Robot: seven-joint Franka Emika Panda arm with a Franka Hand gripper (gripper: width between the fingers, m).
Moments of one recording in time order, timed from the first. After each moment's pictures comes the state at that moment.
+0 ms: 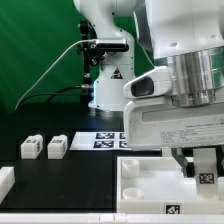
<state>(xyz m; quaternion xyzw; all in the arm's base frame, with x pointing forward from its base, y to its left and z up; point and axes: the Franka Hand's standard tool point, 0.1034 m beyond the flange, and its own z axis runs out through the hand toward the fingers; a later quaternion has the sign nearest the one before) 0.631 0.099 0.075 -0.96 0.26 -0.05 0.09</state>
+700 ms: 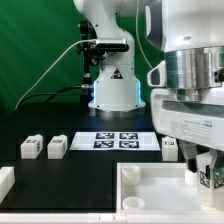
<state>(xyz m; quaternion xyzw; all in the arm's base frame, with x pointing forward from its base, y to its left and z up) 0.633 0.105 0.077 -0.80 0.59 -0.05 0.08</state>
